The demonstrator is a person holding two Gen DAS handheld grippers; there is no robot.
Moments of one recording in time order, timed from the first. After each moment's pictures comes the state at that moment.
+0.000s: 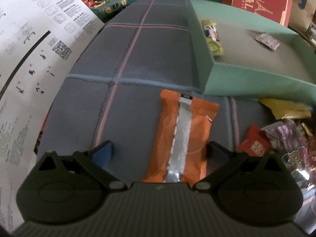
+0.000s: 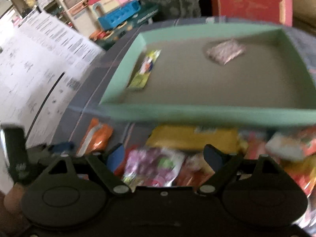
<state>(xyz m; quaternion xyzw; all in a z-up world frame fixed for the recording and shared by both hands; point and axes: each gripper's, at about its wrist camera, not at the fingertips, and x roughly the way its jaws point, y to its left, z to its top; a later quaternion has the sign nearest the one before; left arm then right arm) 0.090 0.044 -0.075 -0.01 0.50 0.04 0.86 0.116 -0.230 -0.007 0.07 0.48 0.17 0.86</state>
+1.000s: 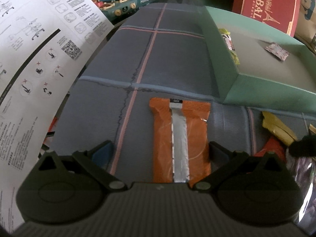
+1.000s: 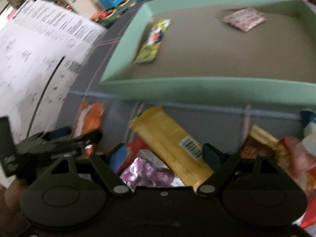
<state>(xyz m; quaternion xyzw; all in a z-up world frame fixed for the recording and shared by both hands) 0.092 0.073 -0.077 -0.03 0.48 0.05 0.87 0.121 -0.196 -0.048 0.09 0.55 0.21 0.81</state>
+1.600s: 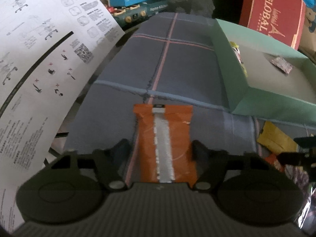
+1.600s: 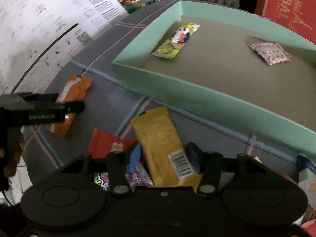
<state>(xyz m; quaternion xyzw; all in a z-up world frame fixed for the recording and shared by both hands) 0.084 0.090 -0.068 -0.05 0.46 0.07 0.88 0.120 -0.169 -0.051 -0.07 0.50 0.24 0.83</state>
